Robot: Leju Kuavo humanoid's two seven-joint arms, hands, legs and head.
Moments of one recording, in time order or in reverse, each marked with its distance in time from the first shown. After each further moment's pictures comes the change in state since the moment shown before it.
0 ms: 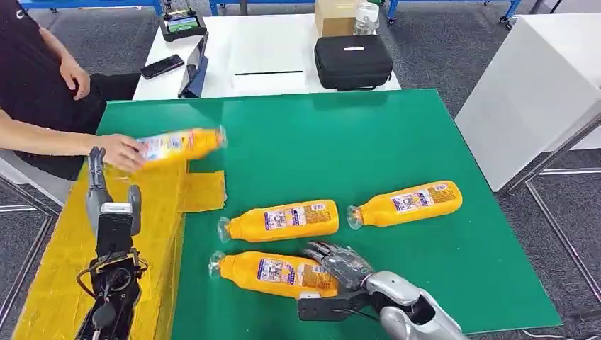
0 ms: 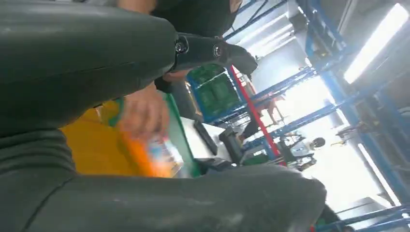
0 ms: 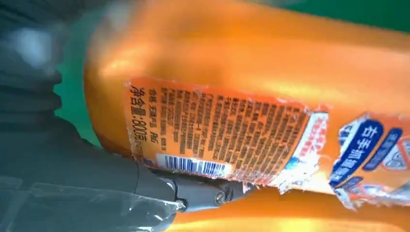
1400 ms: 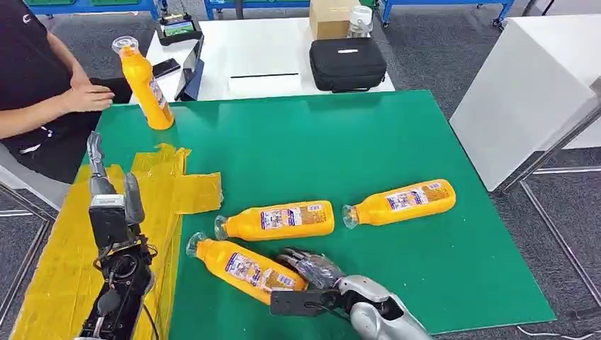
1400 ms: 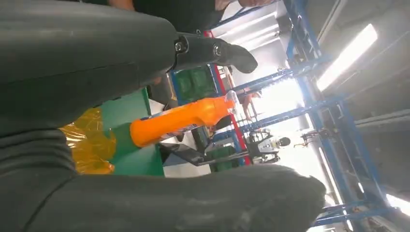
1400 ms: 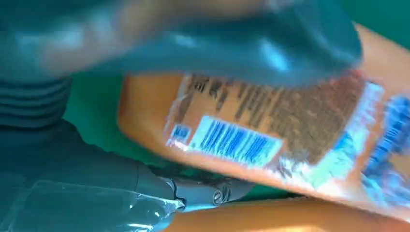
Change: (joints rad) left arm -0.065 -0.002 -0.074 0.022 0.162 0.029 -0.072; right arm -0.003 0.133 -0.016 0.138 -0.214 0.069 -0.048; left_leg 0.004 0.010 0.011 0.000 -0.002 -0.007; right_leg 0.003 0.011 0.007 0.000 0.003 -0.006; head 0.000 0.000
